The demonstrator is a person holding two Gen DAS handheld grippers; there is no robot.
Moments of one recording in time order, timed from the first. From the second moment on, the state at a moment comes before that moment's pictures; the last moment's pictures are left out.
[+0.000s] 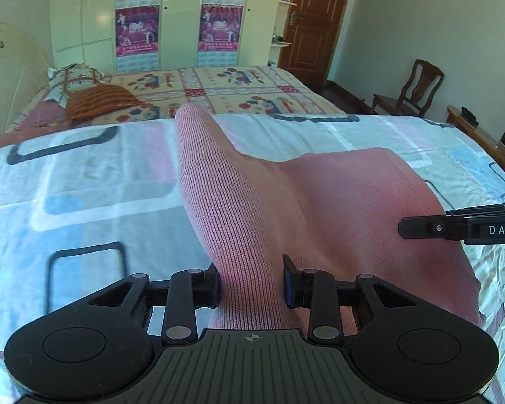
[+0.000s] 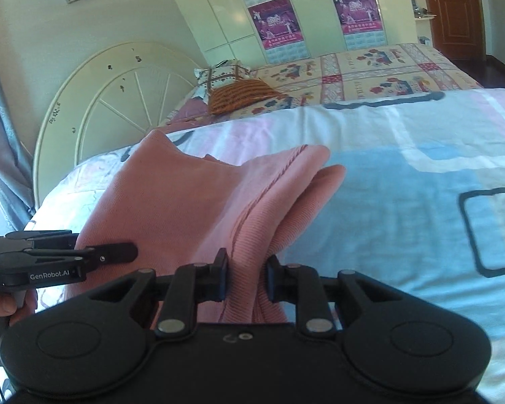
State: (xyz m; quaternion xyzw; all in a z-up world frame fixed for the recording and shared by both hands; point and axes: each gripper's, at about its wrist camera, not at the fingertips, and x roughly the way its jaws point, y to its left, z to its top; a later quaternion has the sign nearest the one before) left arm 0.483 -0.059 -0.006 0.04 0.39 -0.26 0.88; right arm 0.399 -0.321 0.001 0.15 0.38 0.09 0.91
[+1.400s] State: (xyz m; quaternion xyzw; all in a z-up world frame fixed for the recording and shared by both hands) left arm 0.506 0.132 -0.090 -0.03 0.42 -0.23 0.88; right arm 0.447 -0.166 -0.049 0.04 0.45 0.12 0.89
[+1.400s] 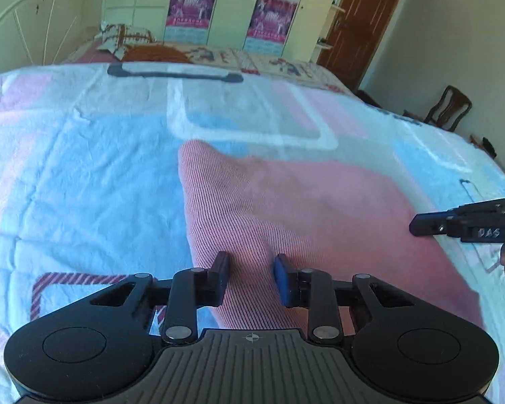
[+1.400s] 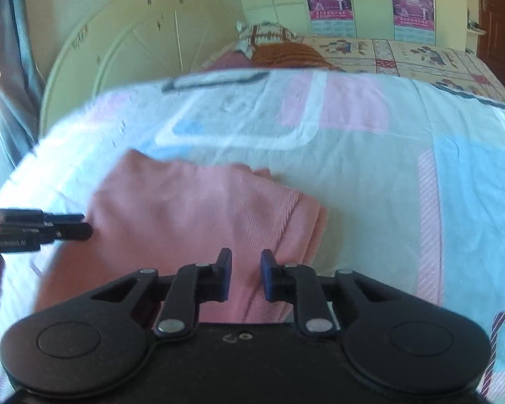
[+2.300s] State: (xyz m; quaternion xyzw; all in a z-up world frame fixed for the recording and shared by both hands) left arm 0.378 0.147 -0.074 -0.01 0.40 -0.20 0.90; right arm 0.358 -0.132 -0.037 -0.06 0.44 0.13 0.89
